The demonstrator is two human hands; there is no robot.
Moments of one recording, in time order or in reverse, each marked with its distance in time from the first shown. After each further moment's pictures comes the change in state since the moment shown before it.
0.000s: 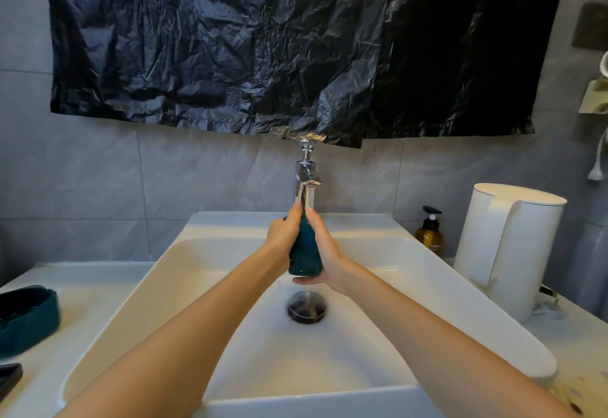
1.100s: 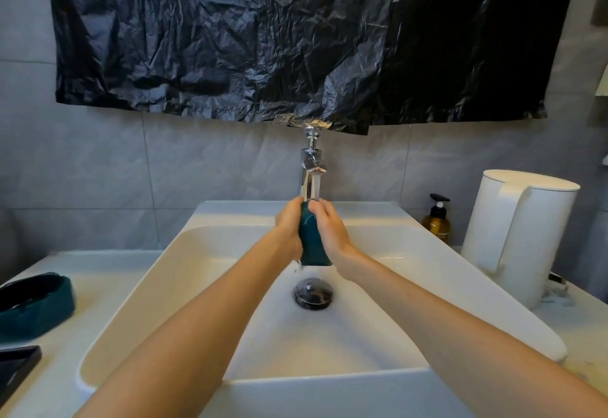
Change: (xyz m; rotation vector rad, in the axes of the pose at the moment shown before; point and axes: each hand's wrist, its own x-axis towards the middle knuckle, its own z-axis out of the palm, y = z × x) left_hand 0.000 0.002 0.005 -0.084 0.014 -0.111; right_hand 0.021 0.005 0.002 -0.098 0.109 -0.327
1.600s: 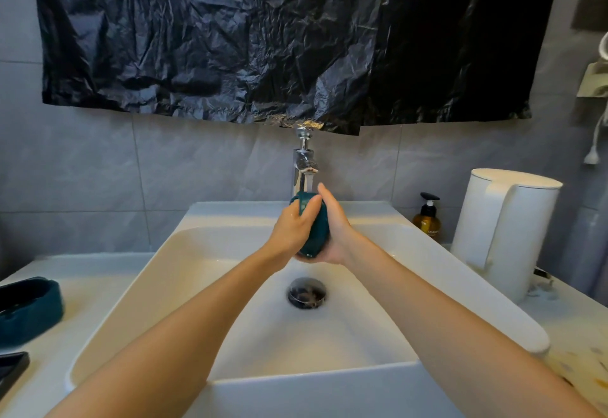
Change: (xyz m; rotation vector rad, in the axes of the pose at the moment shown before) left_hand -0.013 -0.013 -0.002 0.338 -0.127 0.478; right_hand -0.008 -0.022 -0.019 0.417 -0.085 0.434
